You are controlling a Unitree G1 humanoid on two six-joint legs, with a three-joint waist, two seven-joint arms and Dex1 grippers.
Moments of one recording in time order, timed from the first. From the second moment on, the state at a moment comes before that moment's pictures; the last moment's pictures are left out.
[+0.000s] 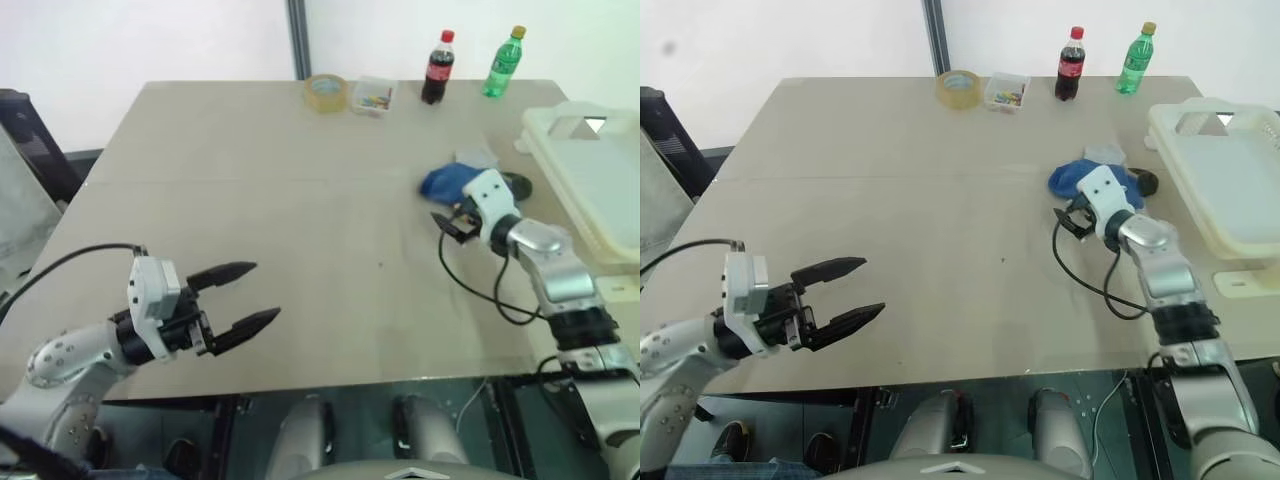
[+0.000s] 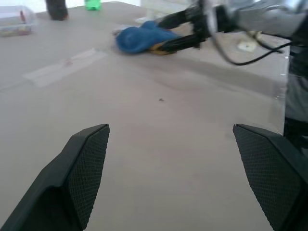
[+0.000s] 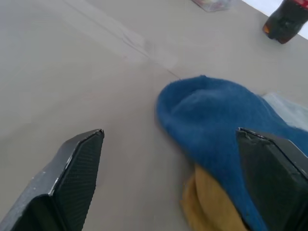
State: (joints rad) left arm 0.24 0.84 0.40 -0.49 -0.78 0.35 -1.03; right arm -0.71 -0.44 0.11 0.44 0.00 0.28 0.51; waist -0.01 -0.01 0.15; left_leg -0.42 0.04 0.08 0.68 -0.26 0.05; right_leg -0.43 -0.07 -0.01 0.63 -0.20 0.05
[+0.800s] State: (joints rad) left arm 0.19 0.85 0.45 -0.49 -0.78 0.40 -1.04; right arm -0.85 -0.35 0.16 0.80 -0.15 -0.01 0.46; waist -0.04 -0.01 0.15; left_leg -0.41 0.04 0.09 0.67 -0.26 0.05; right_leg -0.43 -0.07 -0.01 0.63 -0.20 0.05
